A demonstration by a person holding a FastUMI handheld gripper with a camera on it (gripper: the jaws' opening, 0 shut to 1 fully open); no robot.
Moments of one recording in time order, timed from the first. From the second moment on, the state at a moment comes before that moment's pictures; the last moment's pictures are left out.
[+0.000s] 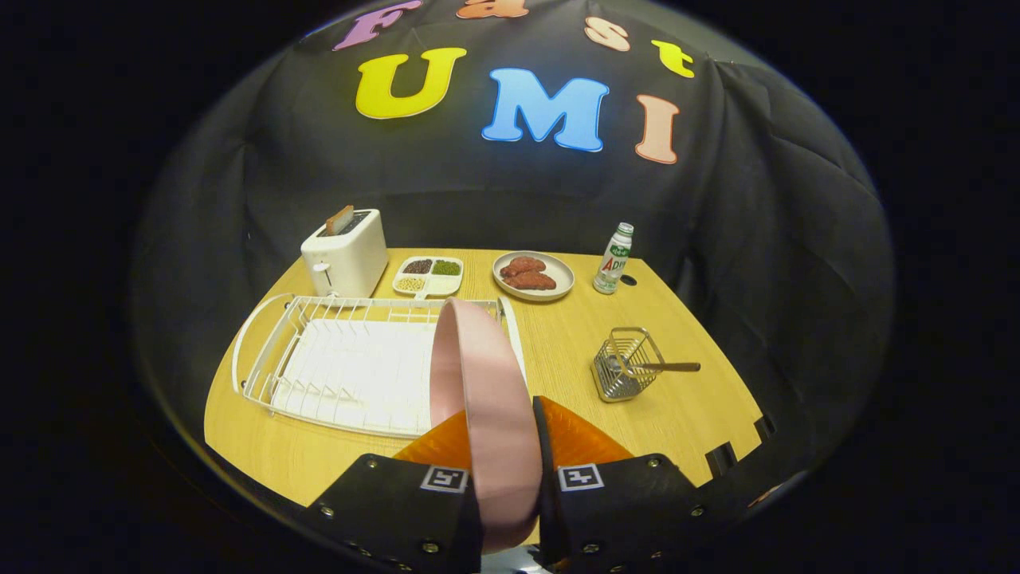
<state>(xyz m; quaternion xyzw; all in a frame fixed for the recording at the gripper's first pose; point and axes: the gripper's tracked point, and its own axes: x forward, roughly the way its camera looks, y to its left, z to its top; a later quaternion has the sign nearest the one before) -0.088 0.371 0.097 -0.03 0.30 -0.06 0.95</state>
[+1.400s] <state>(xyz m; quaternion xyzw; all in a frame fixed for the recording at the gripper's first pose) -0.136 0.407 -0.067 0.28 0.44 0.07 0.85</state>
